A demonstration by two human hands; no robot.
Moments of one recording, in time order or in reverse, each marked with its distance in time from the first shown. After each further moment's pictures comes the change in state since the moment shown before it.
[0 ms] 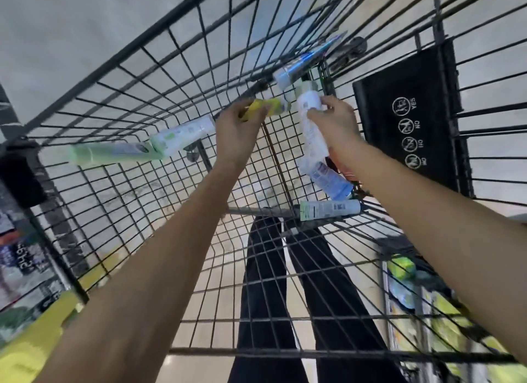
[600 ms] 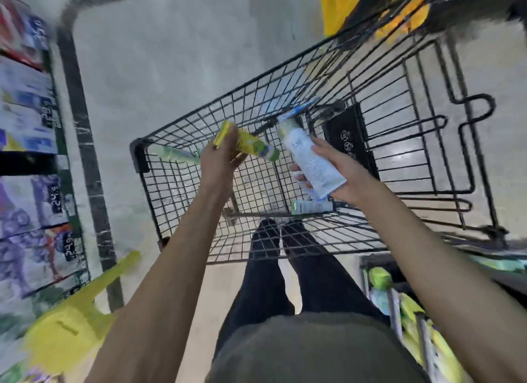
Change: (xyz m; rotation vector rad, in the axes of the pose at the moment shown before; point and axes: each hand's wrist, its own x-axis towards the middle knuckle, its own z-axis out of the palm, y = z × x) left_hand -0.173 0.148 -0.126 -0.706 0.097 -0.261; right_hand -0.223 -0.058 -0.124 0.669 -0.764 0.140
